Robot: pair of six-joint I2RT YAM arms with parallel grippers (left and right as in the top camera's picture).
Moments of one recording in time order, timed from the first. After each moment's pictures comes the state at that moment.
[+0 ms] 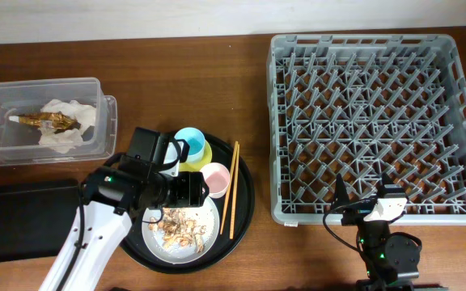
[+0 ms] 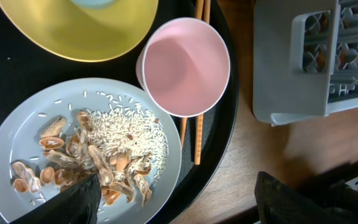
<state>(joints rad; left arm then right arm) -0.33 1.24 1.04 -1.01 0.29 -0.32 0.03 0.01 0.01 -0.07 0.03 0.07</state>
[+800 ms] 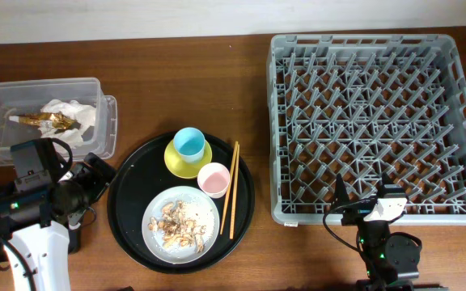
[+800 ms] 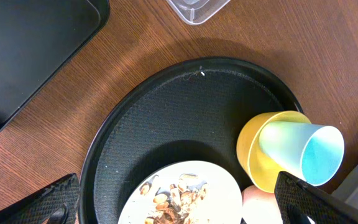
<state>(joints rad) 0.31 1.13 1.04 -1.06 0.13 -0.60 0.03 0.01 0.01 -0.08 0.03 0.07</state>
